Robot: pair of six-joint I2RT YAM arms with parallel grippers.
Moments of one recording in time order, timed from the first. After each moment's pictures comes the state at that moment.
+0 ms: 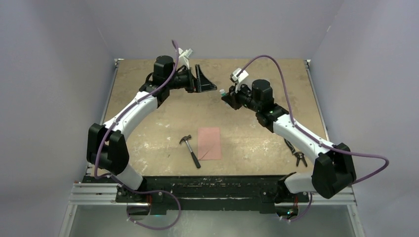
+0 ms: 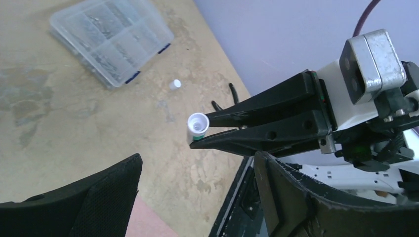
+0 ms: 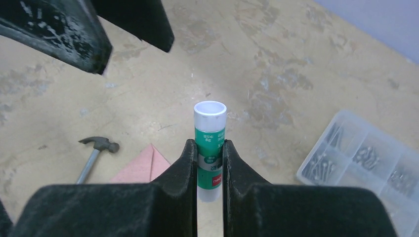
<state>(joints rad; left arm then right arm) -0.37 1.60 1.33 -0.05 0.73 -0.60 0.49 1.35 0.97 0.09 -0.27 -0.01</state>
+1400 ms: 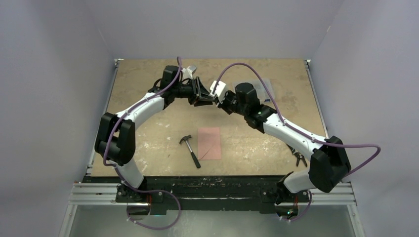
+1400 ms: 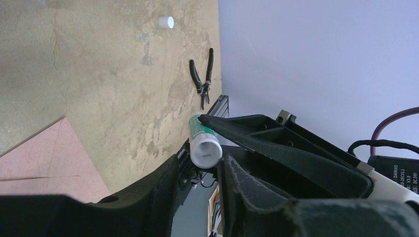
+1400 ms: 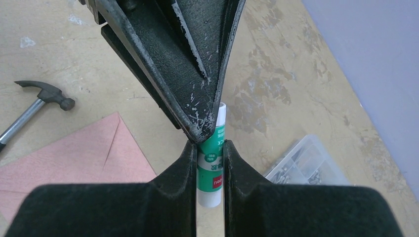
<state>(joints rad) -0.37 1.73 1.25 -0.07 0.84 -0.95 0.66 1.42 1.05 -0.02 -0.15 -0.46</state>
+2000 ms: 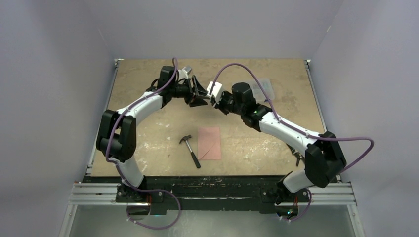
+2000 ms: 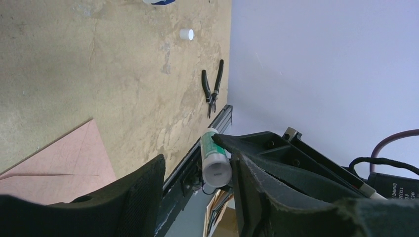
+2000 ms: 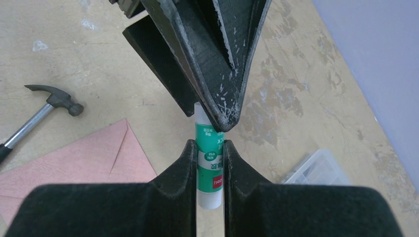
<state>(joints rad) -0.33 1.76 1.25 -0.08 0.84 -0.97 0.66 1.47 1.05 0.02 -0.19 -0.46</state>
